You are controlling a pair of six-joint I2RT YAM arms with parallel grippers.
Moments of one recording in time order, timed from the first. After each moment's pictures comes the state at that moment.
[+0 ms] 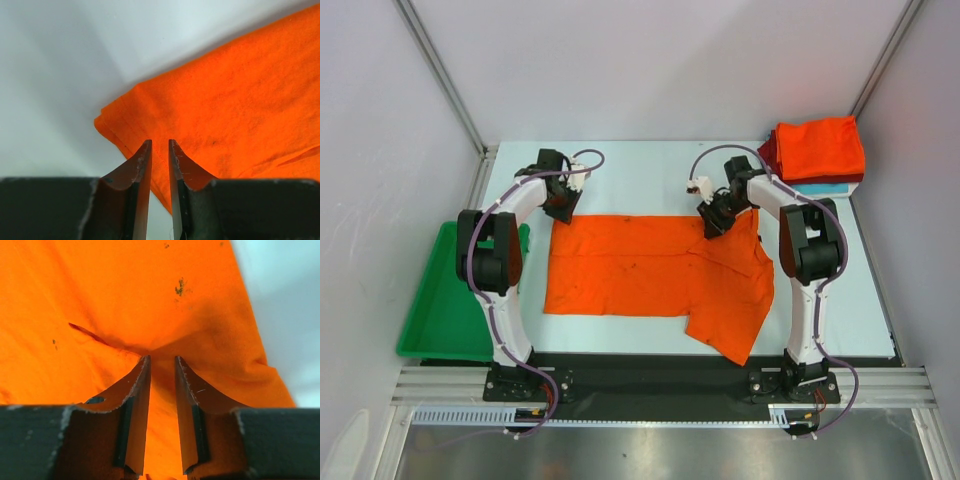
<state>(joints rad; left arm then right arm) -0.11 2.00 1.52 -0.65 0.11 0.36 0.23 2.15 1.62 -0.75 -0.57 -0.70</state>
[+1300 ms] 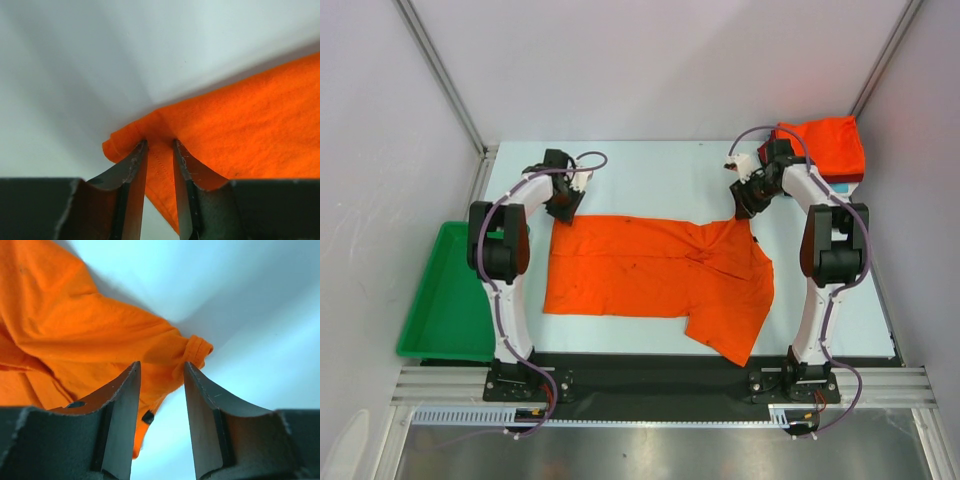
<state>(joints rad) -0.11 2.13 1.61 -0.66 0.06 0.36 0.04 2.08 1.67 -0.77 -0.48 -0.66</state>
